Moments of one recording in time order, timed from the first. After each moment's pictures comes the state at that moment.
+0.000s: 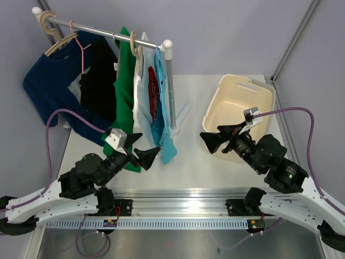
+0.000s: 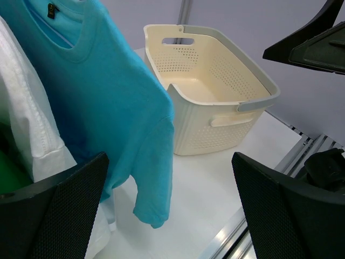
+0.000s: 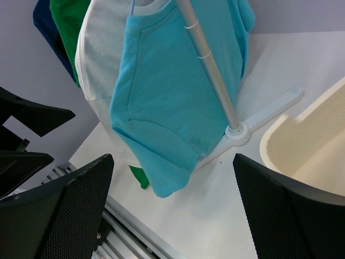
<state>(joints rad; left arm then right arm) -1.23 0.49 0.73 -0.18 -0.47 -0.17 0.95 0.64 0.92 -0.32 0.30 0.45</state>
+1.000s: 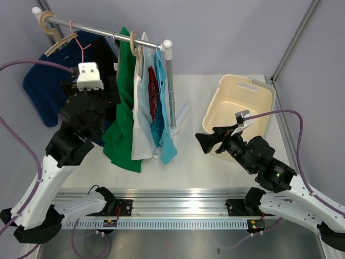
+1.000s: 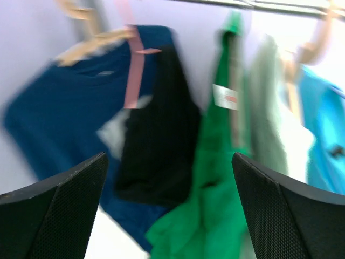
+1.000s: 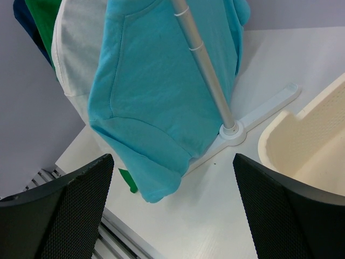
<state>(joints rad) -0.66 0.97 1.46 -0.45 -0.86 0.12 0.95 0.65 0.79 -0.18 0.32 0.44</state>
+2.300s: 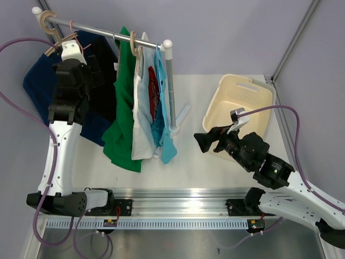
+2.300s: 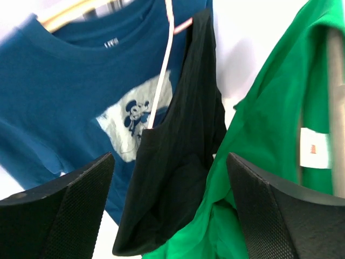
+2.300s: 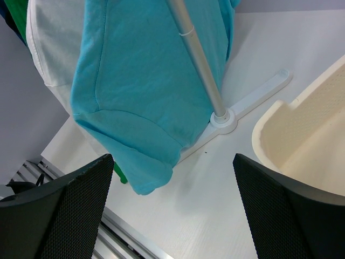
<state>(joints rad) -0.11 1.26 1.65 -0.60 -0.40 -0.11 0.95 0.71 0.85 -0.26 0.33 0.44</state>
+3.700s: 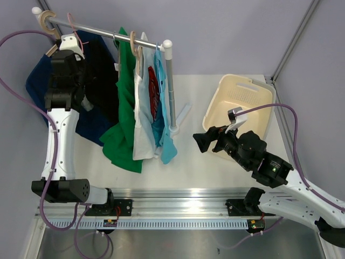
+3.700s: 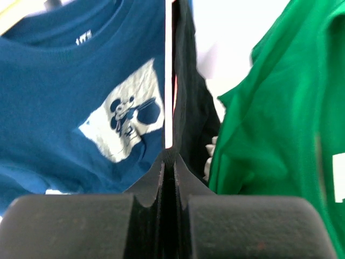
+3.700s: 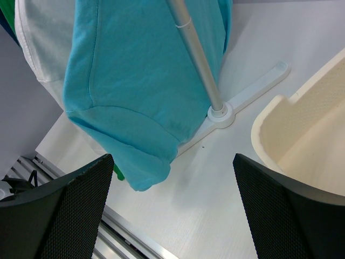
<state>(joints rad) 0.02 1.39 1.75 -0.66 -0.17 -0.11 0.95 0.74 0.87 -0.29 0.33 0.44</state>
